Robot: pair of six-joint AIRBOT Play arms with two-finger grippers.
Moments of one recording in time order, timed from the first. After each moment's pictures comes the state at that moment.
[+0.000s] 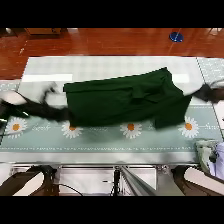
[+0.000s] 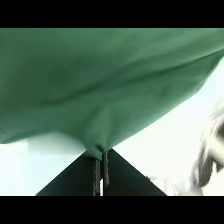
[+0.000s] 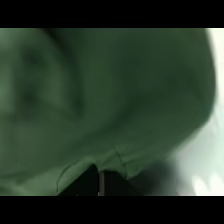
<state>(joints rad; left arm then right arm) 0.05 -1.05 0.77 0.79 -1.27 -1.27 -0.58 -1.26 1.08 -0.78 1.28 1.09</state>
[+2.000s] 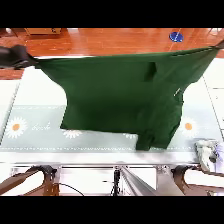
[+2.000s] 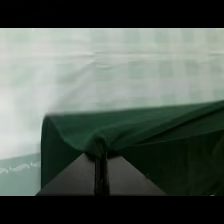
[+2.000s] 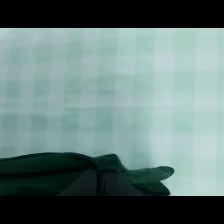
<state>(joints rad) 0.16 -1.25 1.47 1.06 -1.30 -1.40 -0.33 -1.49 1.92 -1.16 1.44 1.41</state>
